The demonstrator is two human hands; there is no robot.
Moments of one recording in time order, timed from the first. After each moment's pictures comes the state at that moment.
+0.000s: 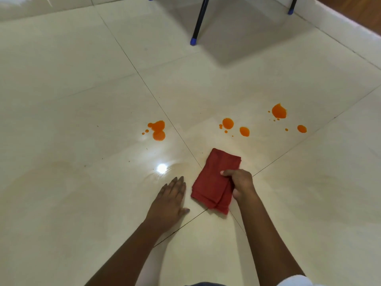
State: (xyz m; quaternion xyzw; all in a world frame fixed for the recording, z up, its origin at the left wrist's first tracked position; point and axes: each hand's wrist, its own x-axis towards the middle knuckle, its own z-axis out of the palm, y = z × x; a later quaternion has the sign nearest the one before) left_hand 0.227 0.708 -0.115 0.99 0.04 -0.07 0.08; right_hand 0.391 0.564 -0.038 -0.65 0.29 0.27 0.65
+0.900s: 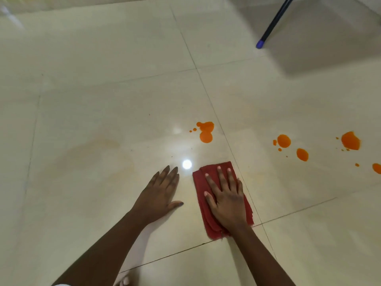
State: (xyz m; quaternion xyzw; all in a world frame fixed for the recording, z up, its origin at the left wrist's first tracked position) left_hand 0.170 0.809 -0.111 0.98 0.16 -0.09 0.05; right_hand 0.327 0.636 -0.117 -0.89 -0.44 0.11 0.06
